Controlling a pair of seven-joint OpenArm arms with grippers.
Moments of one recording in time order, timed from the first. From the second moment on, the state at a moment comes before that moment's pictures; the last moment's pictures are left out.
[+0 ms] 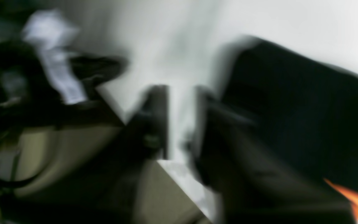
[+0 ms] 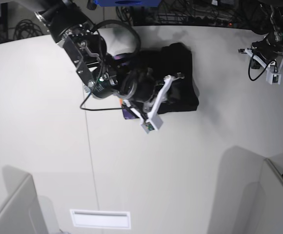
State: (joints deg) left arm 30.3 -20.8 -32.9 103.7 -32.9 -21.3 57.0; right arm 7.3 6.2 -36.7 110.1 39.3 -14.9 -65.4
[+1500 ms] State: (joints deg) left arm 1.0 -19.5 6.3 85.9 -44.9 -22.2 64.5; right arm -11.9 14.5 3.4 112.9 40.4 -3.1 -61.4
